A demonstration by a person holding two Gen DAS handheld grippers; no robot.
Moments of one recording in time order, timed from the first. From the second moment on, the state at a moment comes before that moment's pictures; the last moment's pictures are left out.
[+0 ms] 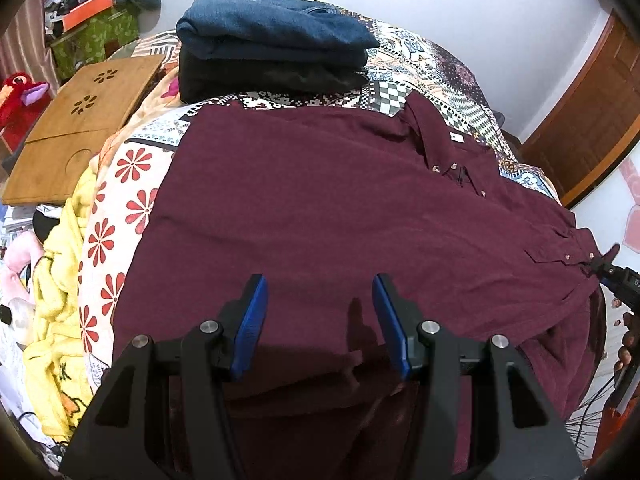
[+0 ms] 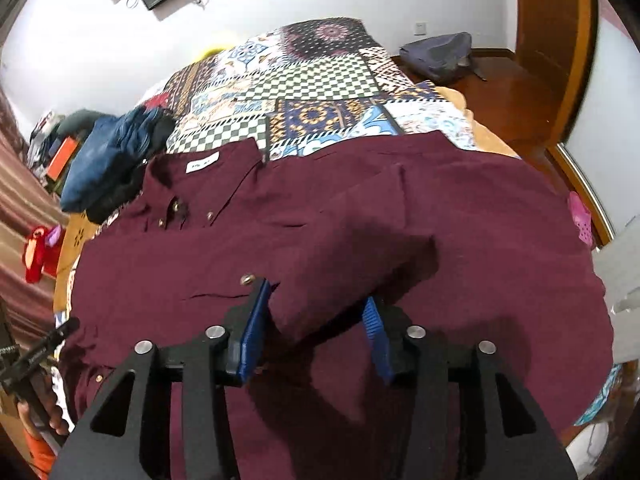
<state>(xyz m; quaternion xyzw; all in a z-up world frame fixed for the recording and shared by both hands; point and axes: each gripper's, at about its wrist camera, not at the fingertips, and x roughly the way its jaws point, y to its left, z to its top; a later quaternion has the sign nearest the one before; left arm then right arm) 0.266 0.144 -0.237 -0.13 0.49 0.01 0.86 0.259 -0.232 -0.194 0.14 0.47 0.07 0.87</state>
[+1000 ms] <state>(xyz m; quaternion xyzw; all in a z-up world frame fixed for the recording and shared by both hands) 0.287 0.074 -0.187 -0.07 0.45 -0.05 0.89 0.201 -0.308 -0.117 0.02 0.34 -0.10 0.93</state>
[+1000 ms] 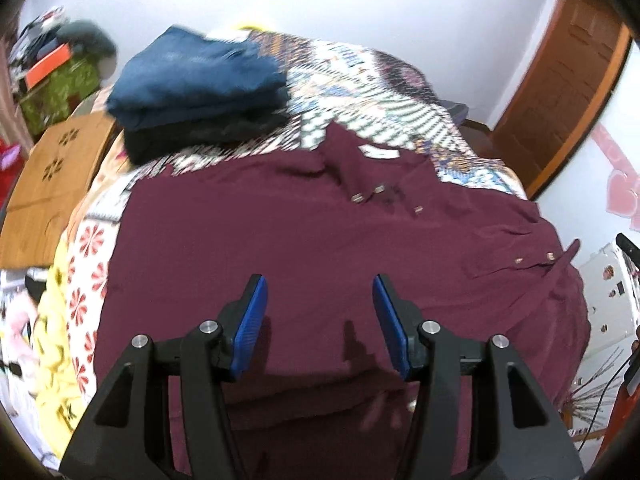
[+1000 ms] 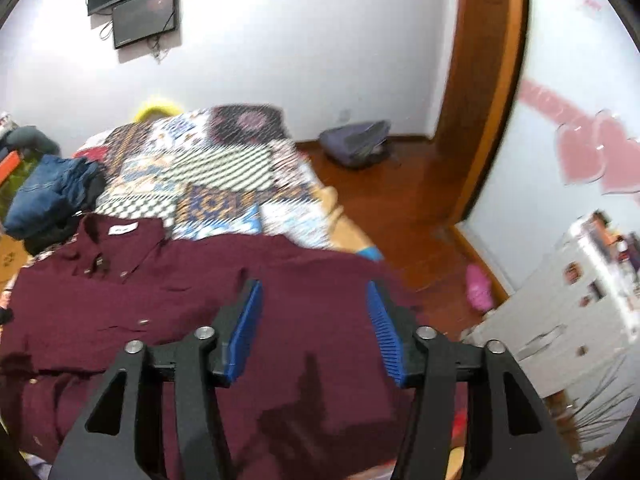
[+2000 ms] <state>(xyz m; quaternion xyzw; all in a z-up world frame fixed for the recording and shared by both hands) 0.325 -0.046 -0.188 -0.01 0.48 -0.10 0.87 0.148 -0.455 -0.263 0.39 0.45 -0.10 0.80</state>
